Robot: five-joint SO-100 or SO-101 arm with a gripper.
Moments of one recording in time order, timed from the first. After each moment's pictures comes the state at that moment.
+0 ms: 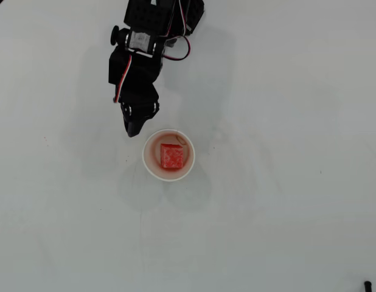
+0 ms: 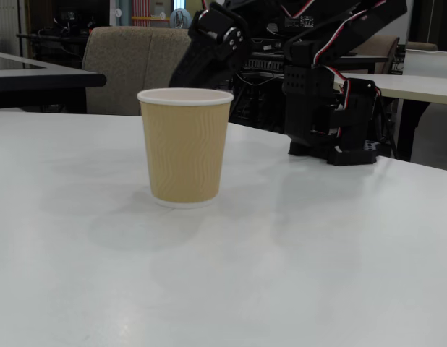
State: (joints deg) arm 22.2 156.4 155.0 26.6 -40.5
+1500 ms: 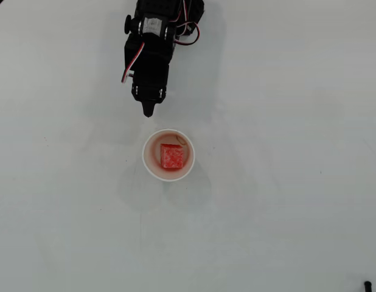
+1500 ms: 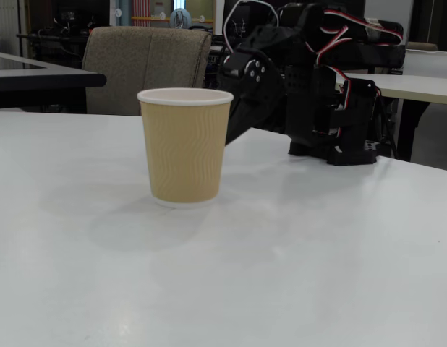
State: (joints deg) arm 18.3 183.2 173.8 41.2 -15.2
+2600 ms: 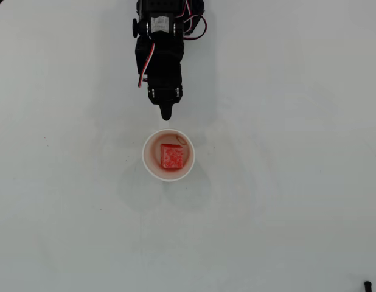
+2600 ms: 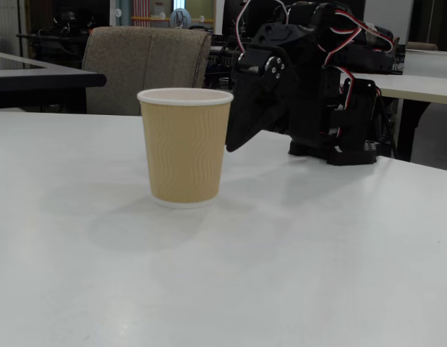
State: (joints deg) arm 8.1 185.3 175.9 42.2 -14.9
